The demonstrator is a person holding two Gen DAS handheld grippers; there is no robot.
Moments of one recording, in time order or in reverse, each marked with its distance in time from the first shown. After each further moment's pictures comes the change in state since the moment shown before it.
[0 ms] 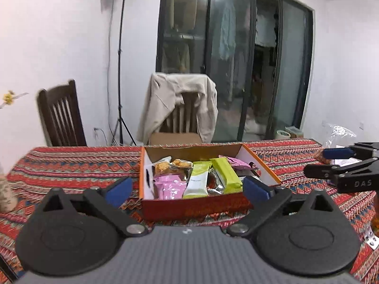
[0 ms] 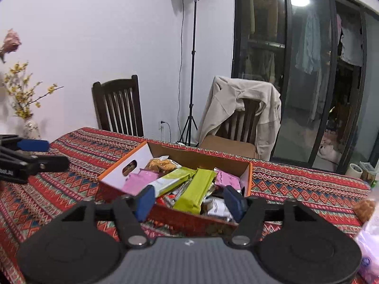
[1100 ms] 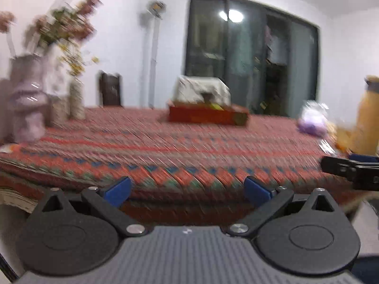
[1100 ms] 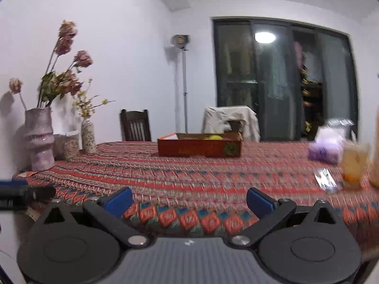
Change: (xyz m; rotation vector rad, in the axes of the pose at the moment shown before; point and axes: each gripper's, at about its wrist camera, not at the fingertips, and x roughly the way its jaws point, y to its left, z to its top) left arm -0.294 -0.087 -0.305 -0.054 -0.096 0.103; right arm -0.308 0.150 -0.337 0.119 -0.270 -0.069
